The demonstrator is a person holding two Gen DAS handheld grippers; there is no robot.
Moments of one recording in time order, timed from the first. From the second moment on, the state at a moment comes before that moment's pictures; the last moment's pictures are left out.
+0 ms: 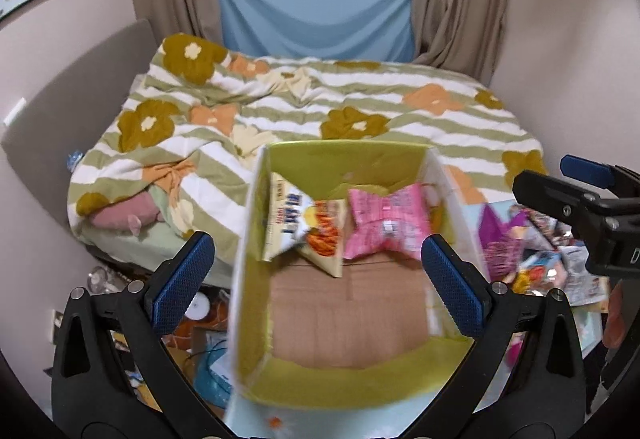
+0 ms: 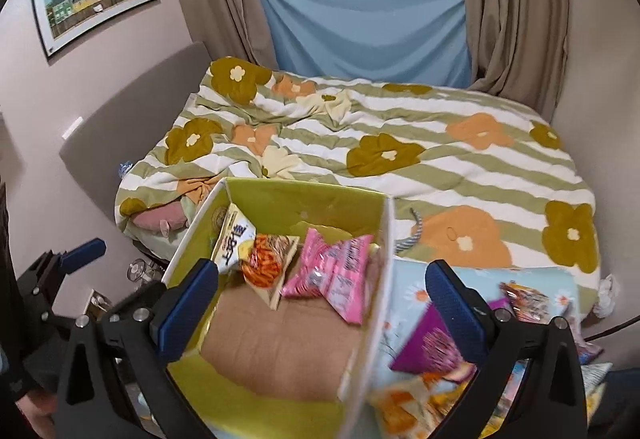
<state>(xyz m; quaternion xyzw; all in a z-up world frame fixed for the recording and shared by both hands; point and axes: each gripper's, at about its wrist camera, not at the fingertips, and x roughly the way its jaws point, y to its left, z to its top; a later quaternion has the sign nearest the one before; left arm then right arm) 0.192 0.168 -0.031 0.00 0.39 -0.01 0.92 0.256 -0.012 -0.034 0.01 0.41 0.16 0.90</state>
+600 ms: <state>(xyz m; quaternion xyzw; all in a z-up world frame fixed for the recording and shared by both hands) 0.090 0.003 -0.026 -0.01 0.38 -0.05 0.92 0.131 -0.203 -0.009 0.01 0.37 0.10 0.92</state>
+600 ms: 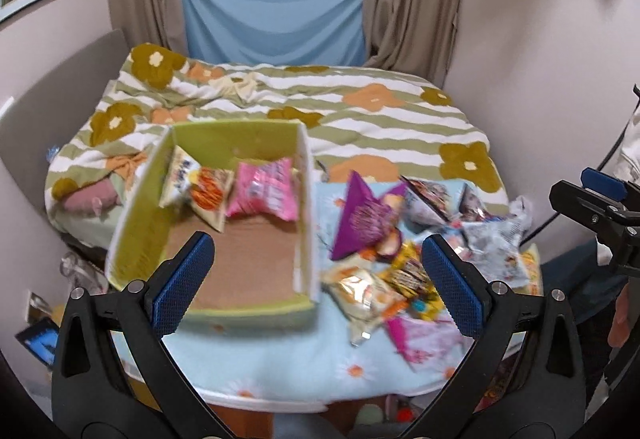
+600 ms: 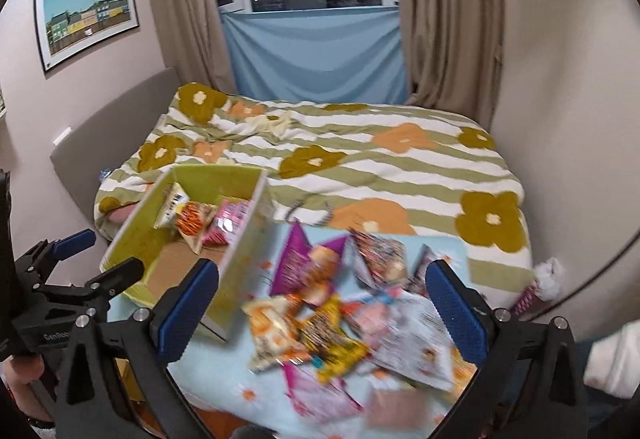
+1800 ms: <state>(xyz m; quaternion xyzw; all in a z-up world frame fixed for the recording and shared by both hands) 0.166 -0.076 -0.242 -0.03 0.50 0.10 0.86 0.152 -0.293 -0.167 0.02 0.44 0.08 0.89</state>
